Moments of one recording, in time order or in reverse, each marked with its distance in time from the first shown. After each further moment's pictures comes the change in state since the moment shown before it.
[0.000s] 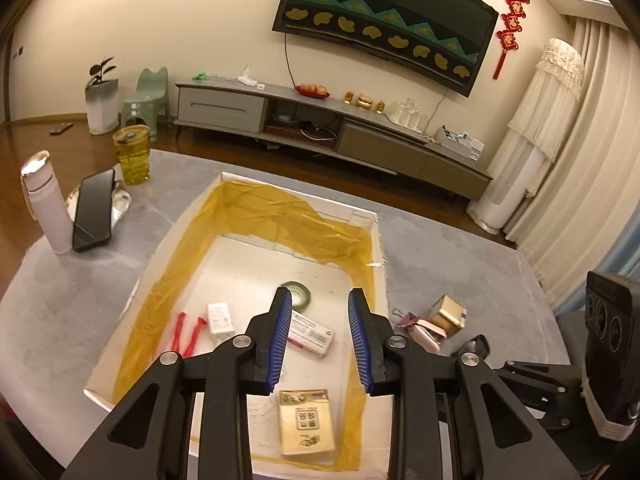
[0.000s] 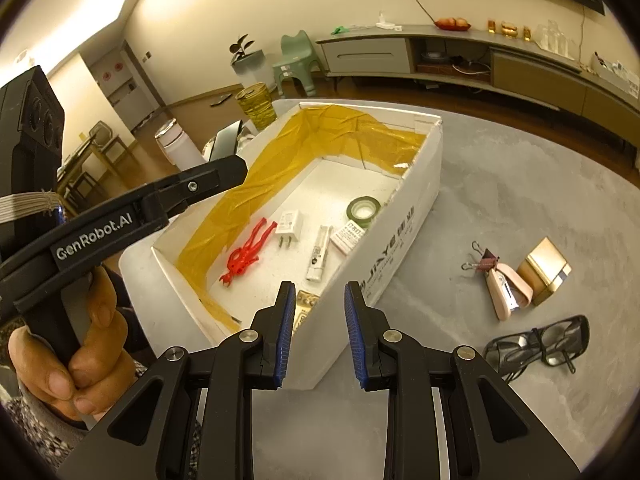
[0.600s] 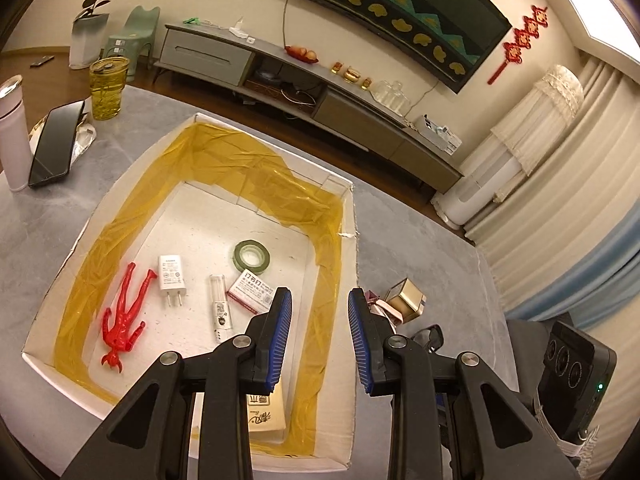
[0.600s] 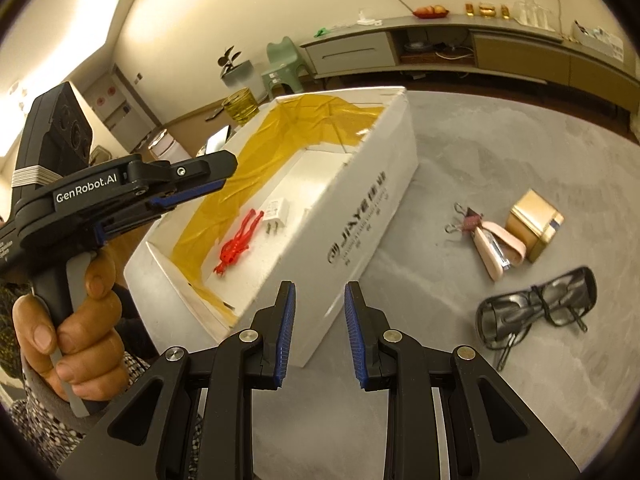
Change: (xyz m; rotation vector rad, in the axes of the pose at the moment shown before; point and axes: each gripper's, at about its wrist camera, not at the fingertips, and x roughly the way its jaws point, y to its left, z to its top) left arm 0.023 0.006 -0.008 -0.127 0.122 -0.151; right arm -0.007 -0.035 -0.037 0.106 -0.027 0.034
